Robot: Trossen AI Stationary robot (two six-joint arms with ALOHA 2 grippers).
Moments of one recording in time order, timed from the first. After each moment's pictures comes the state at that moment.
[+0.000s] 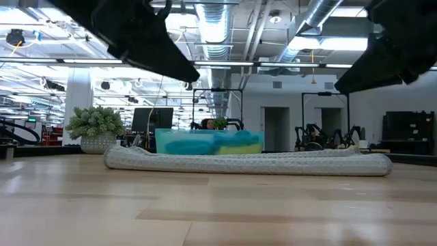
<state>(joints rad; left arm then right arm) -0.52 1.67 0.89 0.06 -0.80 -0.34 0.73 1.41 0.68 -0.53 1.05 1.20</state>
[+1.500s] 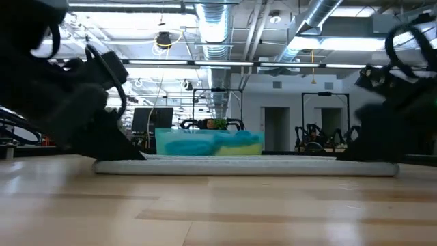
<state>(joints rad) -0.60 1.82 0.62 0.27 -0.80 -0.85 0.67 1.78 0.64 -0.34 0.96 1.36</state>
